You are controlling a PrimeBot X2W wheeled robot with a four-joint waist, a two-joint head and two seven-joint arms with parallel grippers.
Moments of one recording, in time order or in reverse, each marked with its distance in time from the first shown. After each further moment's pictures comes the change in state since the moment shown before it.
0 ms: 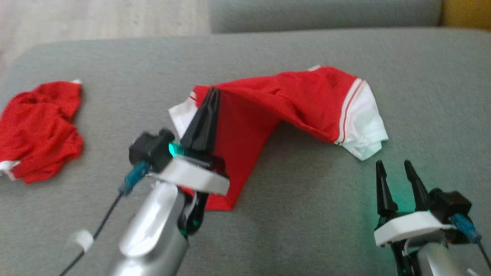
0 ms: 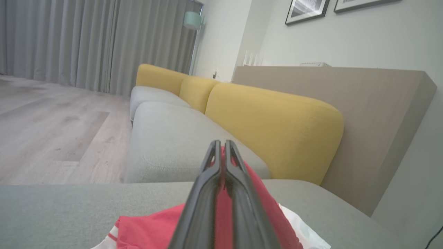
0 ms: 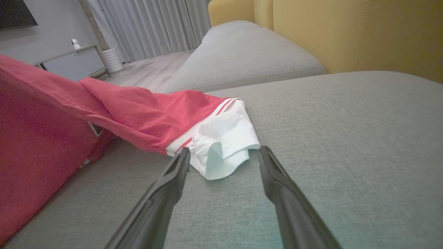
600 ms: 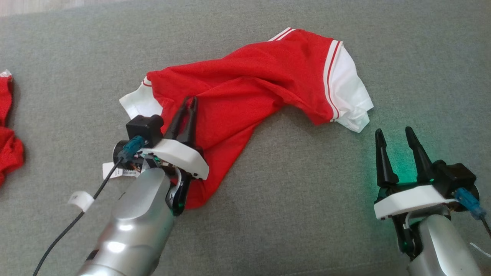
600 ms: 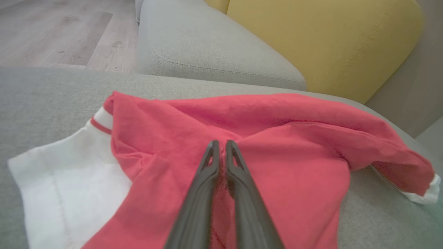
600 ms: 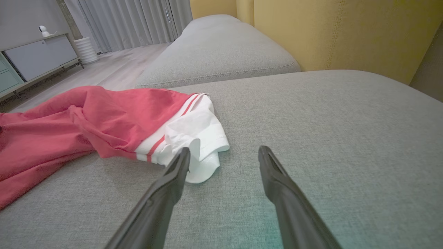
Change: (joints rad) left arm -0.195 0.002 -0.060 0.474 -0.116 0.019 0.003; right arm -0.084 -0.022 0.029 -0.053 -0.023 0.000 0.000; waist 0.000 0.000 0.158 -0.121
